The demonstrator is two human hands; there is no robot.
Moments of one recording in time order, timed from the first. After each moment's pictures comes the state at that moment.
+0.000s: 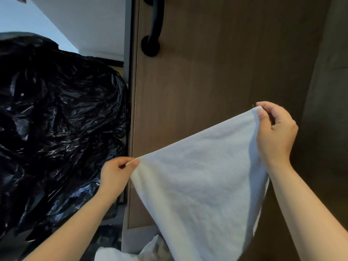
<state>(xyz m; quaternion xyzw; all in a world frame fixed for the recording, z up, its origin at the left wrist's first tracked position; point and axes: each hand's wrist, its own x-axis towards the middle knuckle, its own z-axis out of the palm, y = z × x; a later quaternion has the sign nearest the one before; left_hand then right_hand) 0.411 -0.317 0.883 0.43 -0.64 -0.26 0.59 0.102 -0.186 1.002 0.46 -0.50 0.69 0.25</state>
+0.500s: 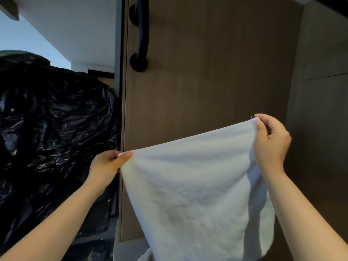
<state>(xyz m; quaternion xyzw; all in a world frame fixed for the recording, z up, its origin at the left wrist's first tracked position) 0.410 -0.308 0.935 0.40 -0.63 -0.31 0.59 0.071 -0.173 1.004 0.43 -0.50 0.72 0.24</state>
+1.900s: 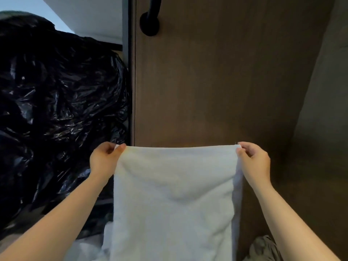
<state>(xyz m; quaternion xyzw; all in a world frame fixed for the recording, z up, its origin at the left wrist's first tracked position) 0.438 -0.311 0.876 0.54 -0.56 -0.26 0.57 0.090 -0.200 0.877 0.42 -0.66 0.62 0.05</state>
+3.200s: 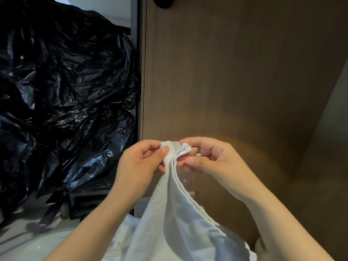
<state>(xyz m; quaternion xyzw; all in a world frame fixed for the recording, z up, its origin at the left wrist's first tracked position) 0.401 -0.230 0.882 0.30 -0.61 -0.46 0.58 0.223 -0.174 0.915 0.67 -0.44 0.50 -0.32</state>
